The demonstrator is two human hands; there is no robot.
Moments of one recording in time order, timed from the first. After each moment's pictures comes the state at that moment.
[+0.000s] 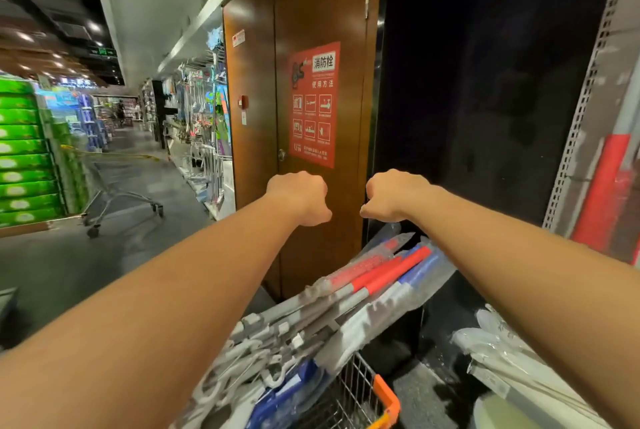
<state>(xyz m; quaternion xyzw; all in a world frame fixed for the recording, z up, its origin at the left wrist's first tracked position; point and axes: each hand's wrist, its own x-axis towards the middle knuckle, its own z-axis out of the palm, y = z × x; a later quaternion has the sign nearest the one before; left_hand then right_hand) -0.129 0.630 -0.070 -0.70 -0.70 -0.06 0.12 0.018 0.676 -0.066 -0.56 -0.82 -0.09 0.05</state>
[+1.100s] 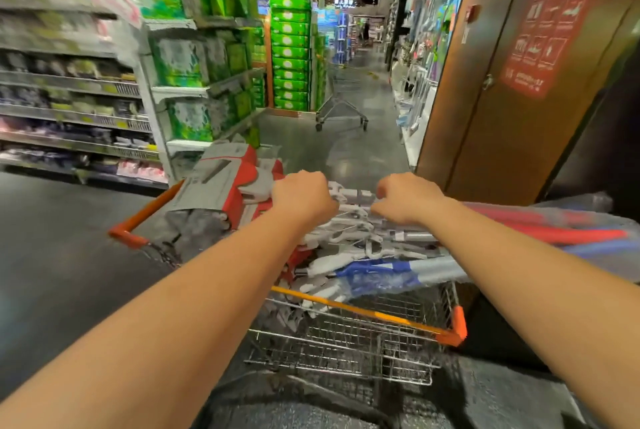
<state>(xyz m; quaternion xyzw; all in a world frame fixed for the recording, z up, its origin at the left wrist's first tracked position) -0.075 0.469 -0.204 -0.31 -0.94 -0.09 0.04 0.008 0.612 -0.195 -0.22 -0.97 0.03 0.00</state>
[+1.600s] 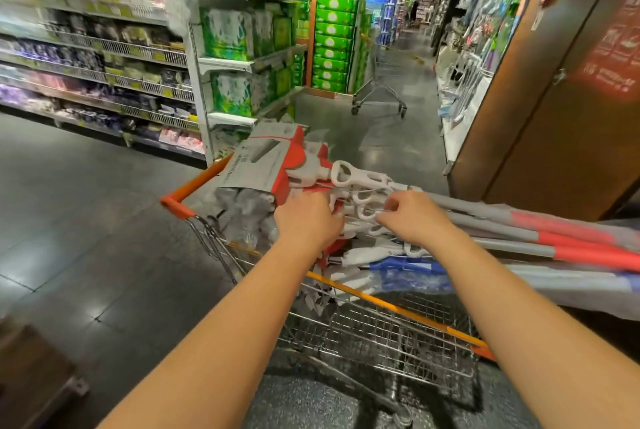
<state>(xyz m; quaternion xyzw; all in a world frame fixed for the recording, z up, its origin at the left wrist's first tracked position) -0.093 0.402 -0.256 -0.22 -0.96 -0.18 0.04 -0.037 0.557 -0.241 -0.22 -0.96 0.16 0.03</state>
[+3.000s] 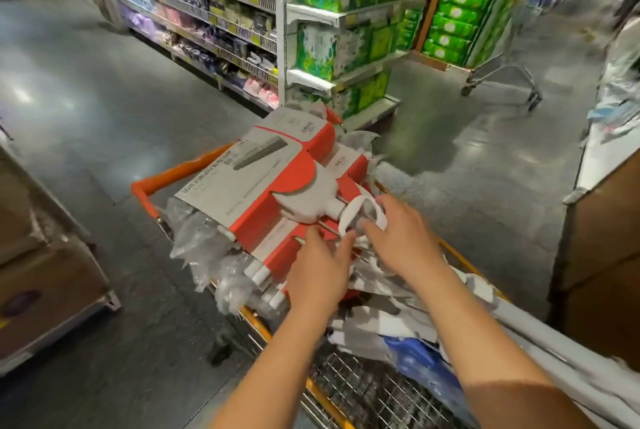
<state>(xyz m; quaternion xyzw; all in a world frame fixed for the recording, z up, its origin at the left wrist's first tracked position) -0.218 0.539 -0.354 0.11 -0.88 -0.46 -0.02 -0.248 0.661 -0.320 -0.02 -0.98 0.22 0.03</state>
